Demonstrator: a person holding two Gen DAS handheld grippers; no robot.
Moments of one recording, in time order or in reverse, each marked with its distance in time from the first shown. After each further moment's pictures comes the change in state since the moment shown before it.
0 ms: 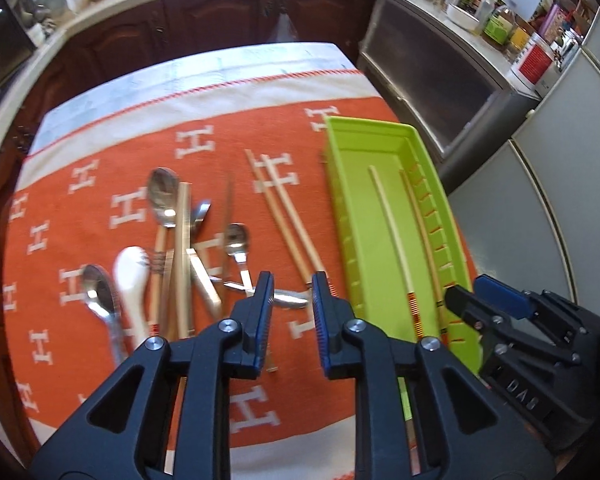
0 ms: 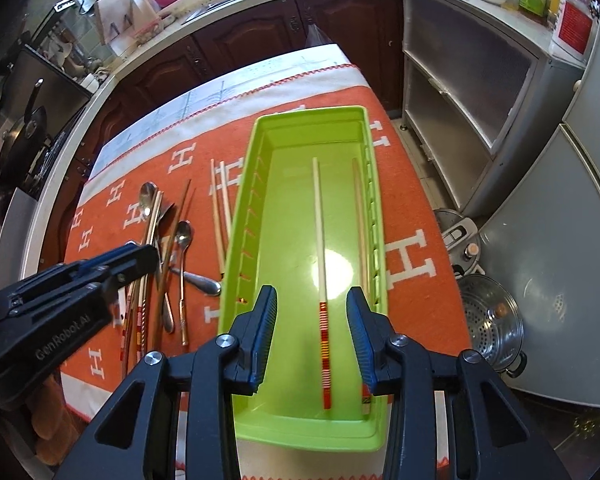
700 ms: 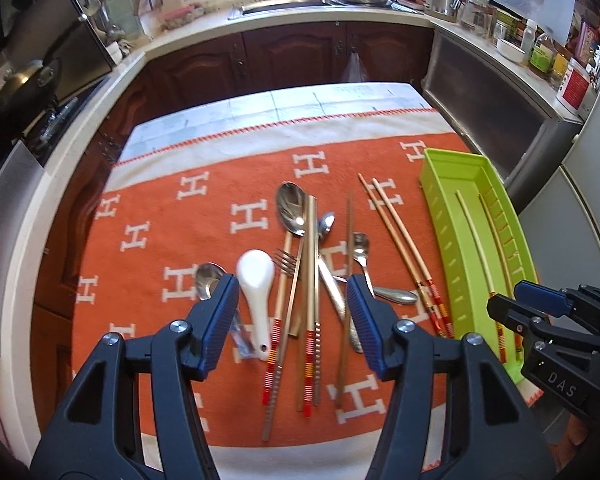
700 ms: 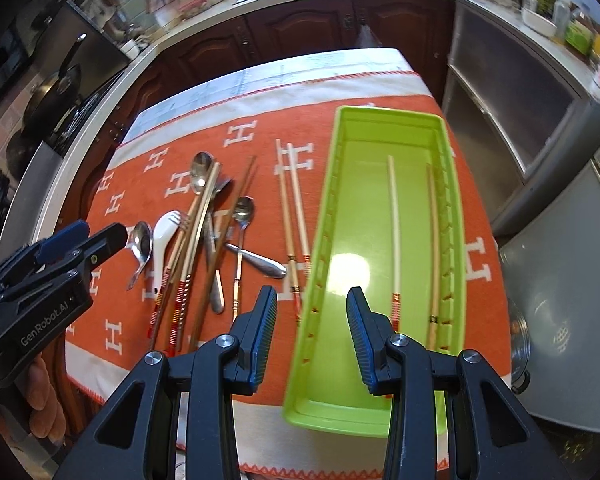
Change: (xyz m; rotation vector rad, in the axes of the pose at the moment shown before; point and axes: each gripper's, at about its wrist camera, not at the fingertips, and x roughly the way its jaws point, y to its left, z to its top) left arm -0.057 0.067 -0.035 -0.039 -0.152 0.225; right arm -0.004 0.070 -0.008 -0.150 0.012 0.053
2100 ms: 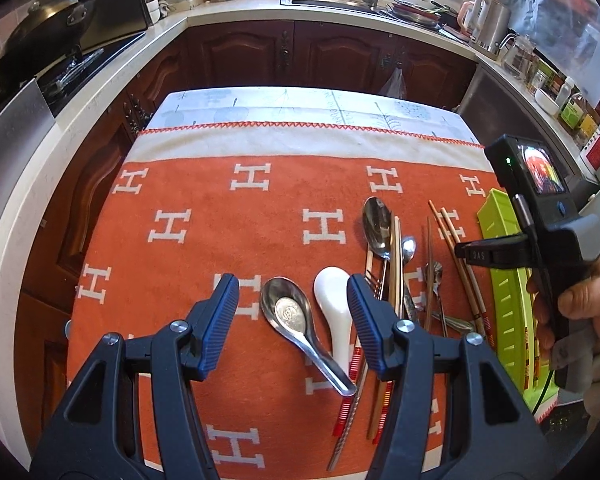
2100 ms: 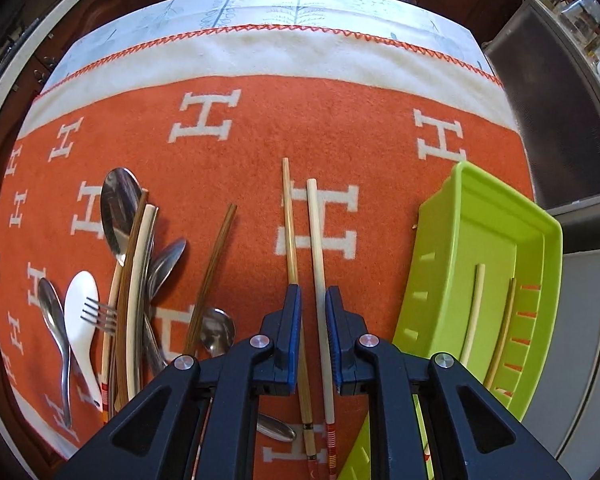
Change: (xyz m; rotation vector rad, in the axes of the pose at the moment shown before) left arm 0.045 0.110 0.005 -0.184 0.014 -0.058; right arm 0.181 0.061 0.150 -0.124 0.273 -0.225
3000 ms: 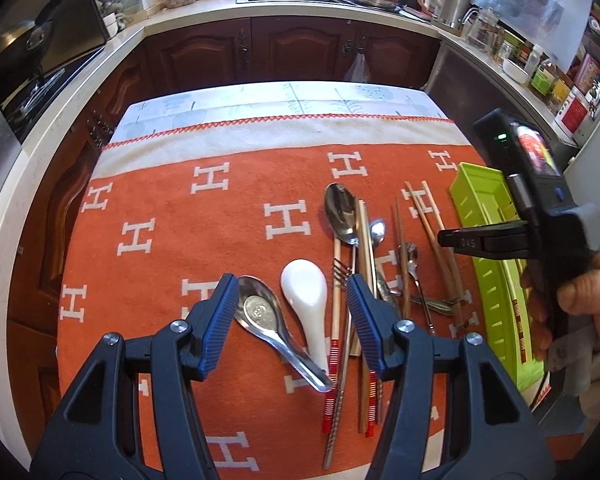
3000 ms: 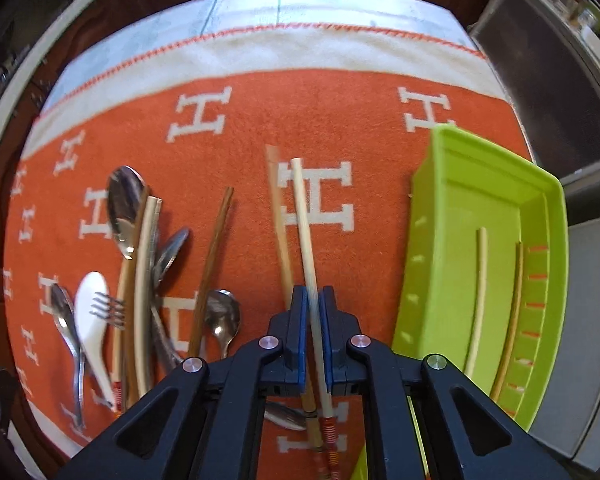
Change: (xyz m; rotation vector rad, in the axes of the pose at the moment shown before) left arm 0.005 -0.032 -0.002 0.123 0.013 -0.072; right arm -0.012 -0.012 -0.023 0.107 -0.040 0.070
